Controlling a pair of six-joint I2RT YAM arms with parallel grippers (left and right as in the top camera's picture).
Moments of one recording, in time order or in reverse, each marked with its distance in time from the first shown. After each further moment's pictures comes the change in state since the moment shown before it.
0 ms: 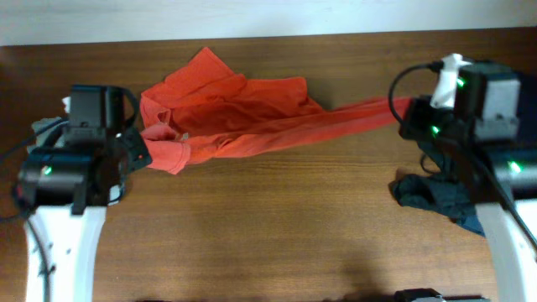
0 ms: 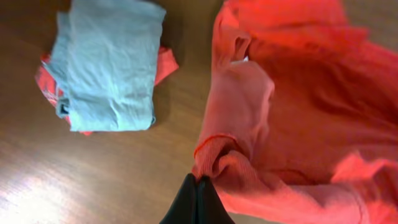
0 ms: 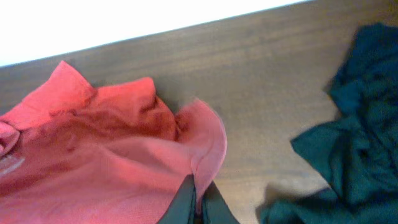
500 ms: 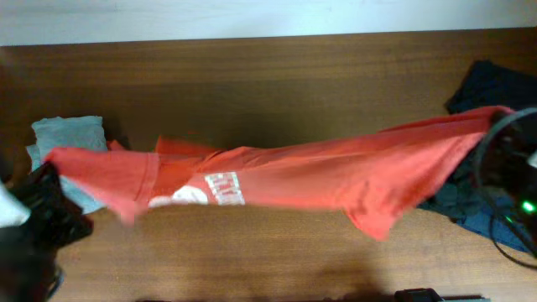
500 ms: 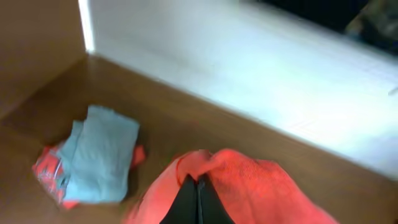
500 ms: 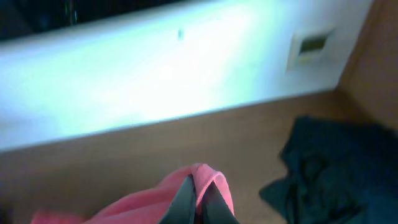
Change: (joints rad) left arm 0.000 -0.298 0.378 -0.049 0.042 0.013; right arm 0.000 -0.228 0.355 -0.171 0.120 -0.023
